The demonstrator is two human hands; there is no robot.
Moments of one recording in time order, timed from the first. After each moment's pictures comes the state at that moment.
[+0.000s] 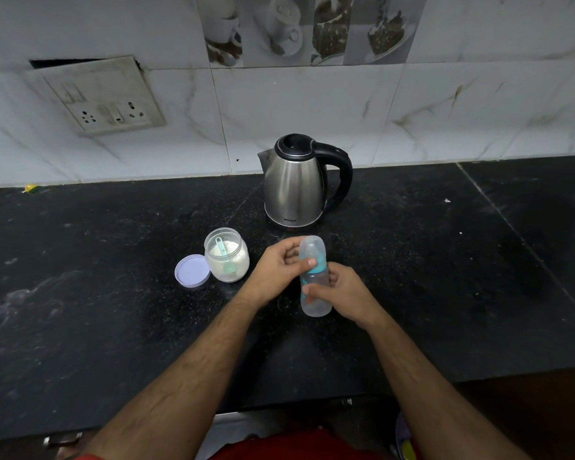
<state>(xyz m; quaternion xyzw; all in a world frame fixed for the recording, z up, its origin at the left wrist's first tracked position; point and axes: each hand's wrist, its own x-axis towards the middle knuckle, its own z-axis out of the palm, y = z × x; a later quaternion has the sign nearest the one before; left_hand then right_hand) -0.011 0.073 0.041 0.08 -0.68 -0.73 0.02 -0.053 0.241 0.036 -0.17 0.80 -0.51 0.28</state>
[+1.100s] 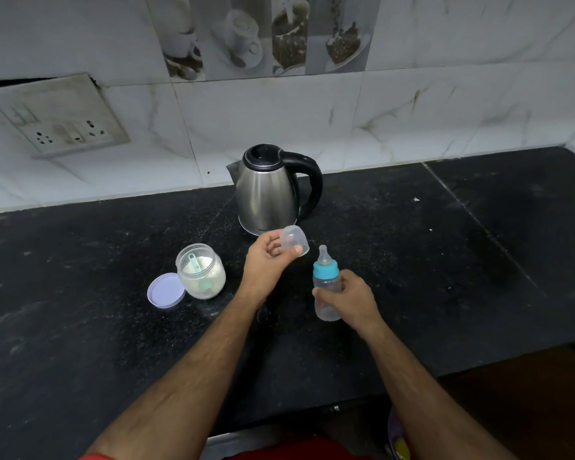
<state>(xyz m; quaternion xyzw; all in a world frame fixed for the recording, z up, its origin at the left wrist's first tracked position) -0.046 0.093 0.043 0.15 -0.69 -0.70 0.11 -0.060 0.278 0.028 -0.02 0.86 -0.48 0.17</state>
